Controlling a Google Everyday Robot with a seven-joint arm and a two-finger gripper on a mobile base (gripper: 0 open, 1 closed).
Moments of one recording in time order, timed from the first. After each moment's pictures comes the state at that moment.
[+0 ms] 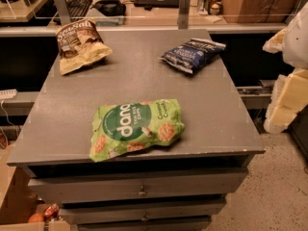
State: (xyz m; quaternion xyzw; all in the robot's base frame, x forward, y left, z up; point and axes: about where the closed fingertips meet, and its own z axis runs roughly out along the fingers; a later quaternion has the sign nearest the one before) arm 0.438 -0.217 0.977 -0.60 0.78 -0.03 0.16
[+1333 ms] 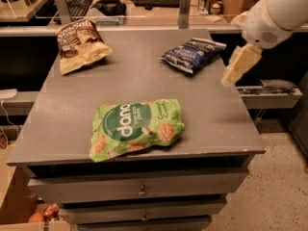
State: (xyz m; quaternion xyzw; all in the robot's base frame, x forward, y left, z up) arm 0.600 -0.199 0.950 -0.60 0.74 -0.02 0.30
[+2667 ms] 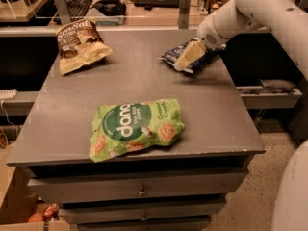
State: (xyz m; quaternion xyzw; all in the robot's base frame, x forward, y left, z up) arm 0.742 -0.124 0.891 -0.50 0.78 0.06 0.38
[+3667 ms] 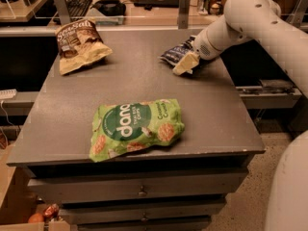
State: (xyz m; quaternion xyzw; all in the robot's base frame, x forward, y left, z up) arm 0.747 -0.120 0.843 -0.47 0.81 0.07 0.35
